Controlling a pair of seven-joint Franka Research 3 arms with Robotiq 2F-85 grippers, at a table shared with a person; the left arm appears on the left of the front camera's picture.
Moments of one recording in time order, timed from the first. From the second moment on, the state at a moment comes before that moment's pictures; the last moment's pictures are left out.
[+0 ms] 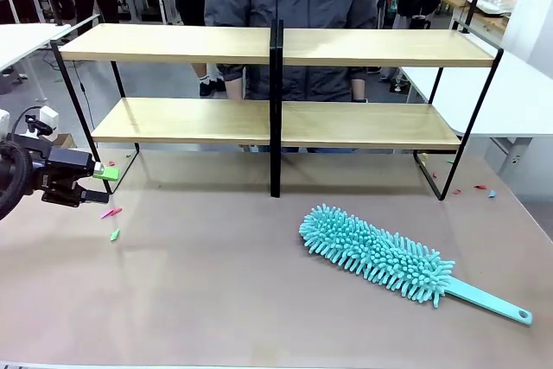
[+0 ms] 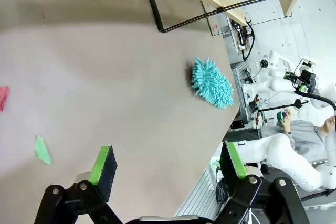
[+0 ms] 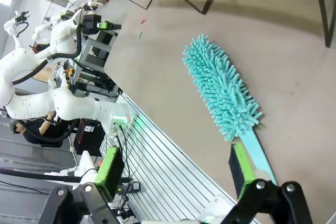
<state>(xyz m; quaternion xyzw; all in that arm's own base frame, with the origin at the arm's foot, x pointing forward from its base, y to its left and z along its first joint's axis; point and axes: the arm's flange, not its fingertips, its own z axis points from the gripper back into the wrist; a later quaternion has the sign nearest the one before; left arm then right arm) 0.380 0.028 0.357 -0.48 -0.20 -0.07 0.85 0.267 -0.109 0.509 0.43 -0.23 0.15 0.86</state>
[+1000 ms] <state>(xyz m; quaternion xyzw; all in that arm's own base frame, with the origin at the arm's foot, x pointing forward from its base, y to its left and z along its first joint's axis) 0.380 0.028 0.357 -0.48 -0.20 -0.07 0.85 0.267 -0.109 0.509 0.43 -0.23 0.15 0.86</state>
